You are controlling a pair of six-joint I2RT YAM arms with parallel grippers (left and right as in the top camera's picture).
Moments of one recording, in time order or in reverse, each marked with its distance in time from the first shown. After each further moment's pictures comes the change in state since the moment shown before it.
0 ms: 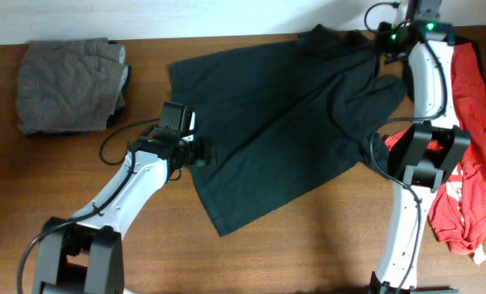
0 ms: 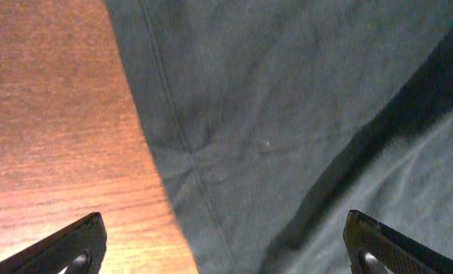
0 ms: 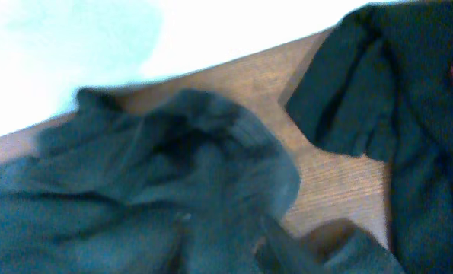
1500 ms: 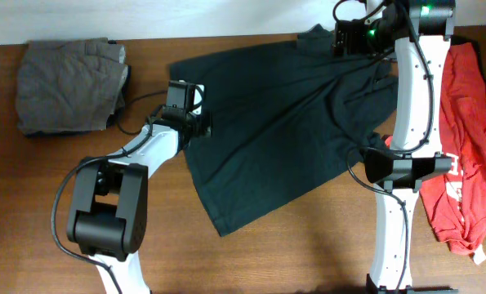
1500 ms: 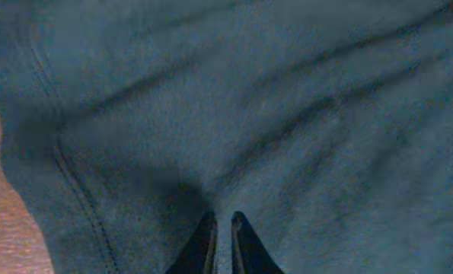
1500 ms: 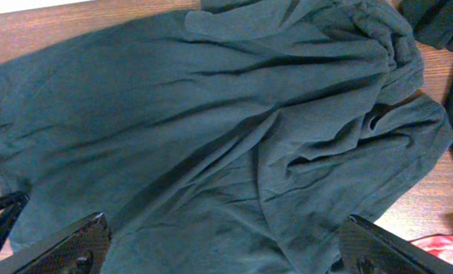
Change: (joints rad) left arm 0.045 0.362 0.193 0.316 0.066 0.122; right arm 0.190 -0.072 0.460 -0.721 0.003 -0.055
